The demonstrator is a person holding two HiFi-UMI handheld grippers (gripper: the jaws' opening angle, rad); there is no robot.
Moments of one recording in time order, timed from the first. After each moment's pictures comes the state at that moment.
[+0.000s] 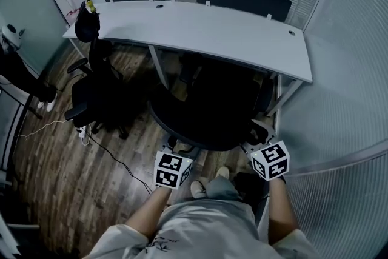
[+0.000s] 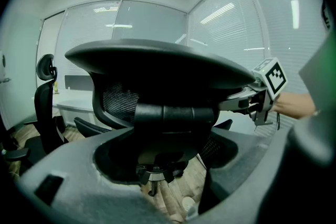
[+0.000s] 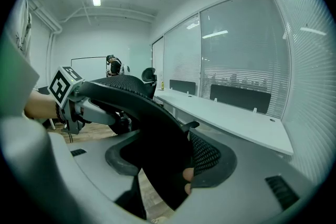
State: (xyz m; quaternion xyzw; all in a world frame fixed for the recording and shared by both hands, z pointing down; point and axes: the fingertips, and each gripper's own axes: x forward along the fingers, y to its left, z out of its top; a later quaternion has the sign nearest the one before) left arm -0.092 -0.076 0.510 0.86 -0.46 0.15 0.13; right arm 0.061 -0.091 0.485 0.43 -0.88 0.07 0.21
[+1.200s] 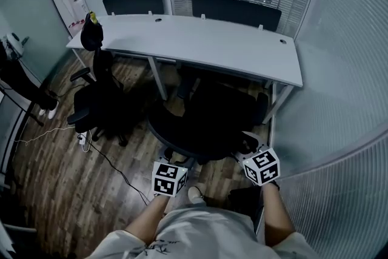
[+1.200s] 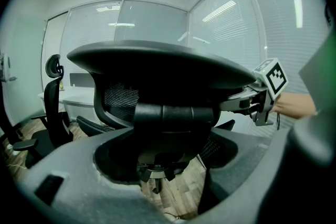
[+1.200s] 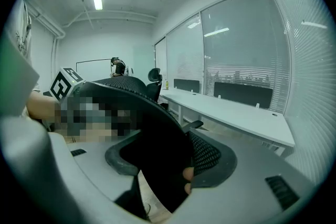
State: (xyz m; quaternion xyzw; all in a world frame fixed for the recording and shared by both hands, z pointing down) left arm -0.082 -0.008 0.511 0.85 -0.47 0.16 0.15; right arm 0.071 -0.027 0.489 0.41 -0.88 0.08 0.21
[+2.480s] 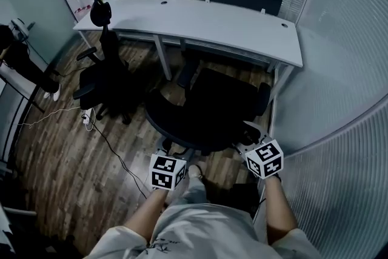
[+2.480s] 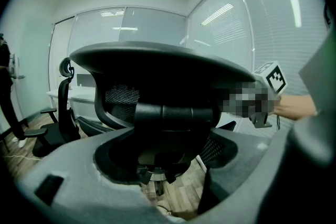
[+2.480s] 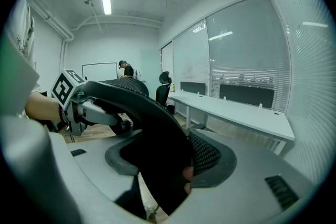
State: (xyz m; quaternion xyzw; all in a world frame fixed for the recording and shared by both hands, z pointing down) left arm -0.078 0.108 0.505 0.84 -0.49 0.15 0.15; right arm 0.074 0.084 0.483 0.39 -0.90 0.07 0.19
